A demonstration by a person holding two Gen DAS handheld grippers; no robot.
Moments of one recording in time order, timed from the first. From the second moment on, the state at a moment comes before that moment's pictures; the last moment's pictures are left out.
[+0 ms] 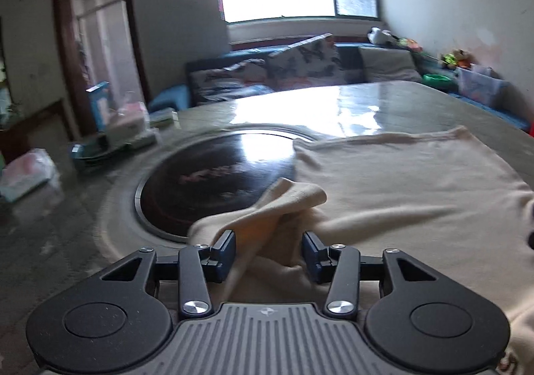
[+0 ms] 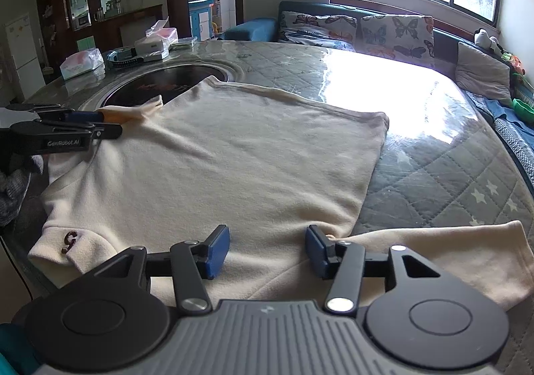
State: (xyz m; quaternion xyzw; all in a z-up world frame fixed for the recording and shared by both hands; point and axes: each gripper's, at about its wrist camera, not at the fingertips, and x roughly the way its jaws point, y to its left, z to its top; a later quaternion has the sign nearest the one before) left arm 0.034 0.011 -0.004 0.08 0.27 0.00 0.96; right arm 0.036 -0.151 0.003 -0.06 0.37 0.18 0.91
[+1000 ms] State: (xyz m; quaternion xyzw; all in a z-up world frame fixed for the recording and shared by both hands) left arm 0.003 0.027 0.010 0.16 0.24 0.06 0.96; right arm 0.037 -0.148 0.001 -0.07 0.37 0.18 0.91
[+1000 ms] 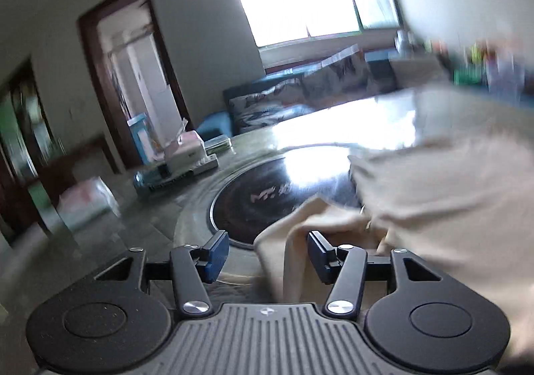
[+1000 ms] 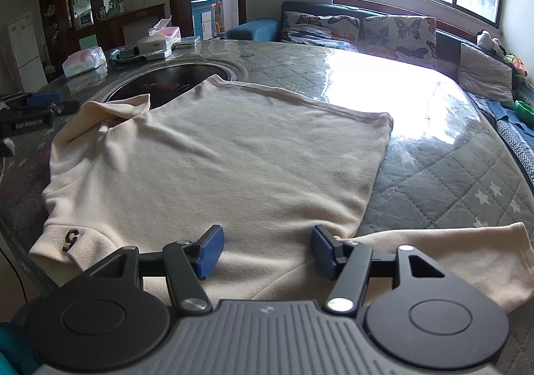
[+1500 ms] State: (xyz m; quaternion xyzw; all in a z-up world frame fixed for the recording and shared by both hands) left arm 0.036 0.076 -0.009 0.14 0.30 0.25 0.91; right arm 0.036 -0.150 0.000 -0.06 0.37 0.18 0.91
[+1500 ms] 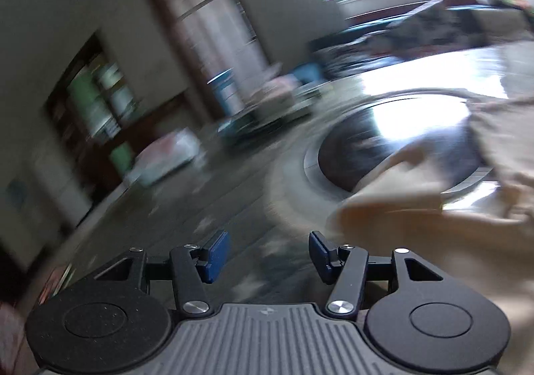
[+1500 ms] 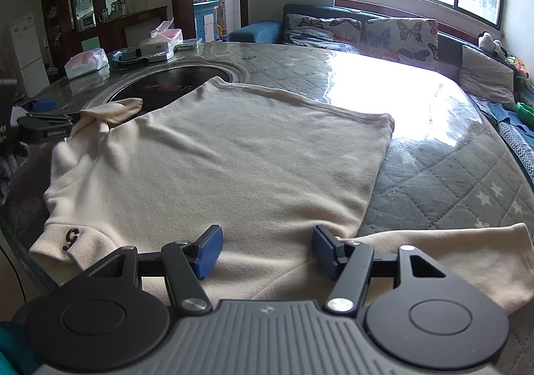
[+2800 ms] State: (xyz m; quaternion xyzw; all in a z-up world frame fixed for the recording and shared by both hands) left arm 0.054 0.080 -0.011 0.20 0.29 0.22 0.91; right arm 0.037 -0.148 -0.002 -0.06 0.36 0.18 0.91
